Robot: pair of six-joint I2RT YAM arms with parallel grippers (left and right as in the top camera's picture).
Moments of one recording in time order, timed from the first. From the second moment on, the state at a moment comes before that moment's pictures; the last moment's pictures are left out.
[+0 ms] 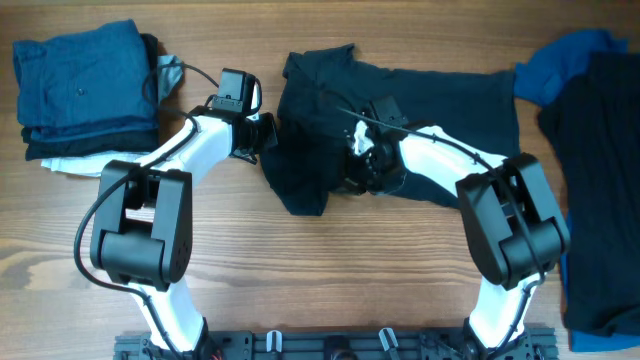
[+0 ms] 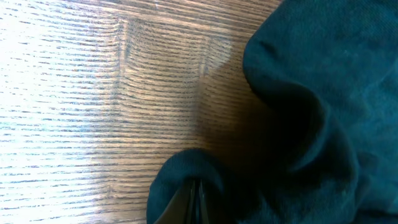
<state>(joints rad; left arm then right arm) -0.22 1.97 1.20 -0.42 0.18 -0.43 0.40 2.00 1.17 -0.53 -0.78 0.63</state>
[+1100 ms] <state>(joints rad) -0.19 1.97 1.21 -0.42 0.14 -0.42 0.40 2.03 1.20 -0.76 -0.59 0.64</state>
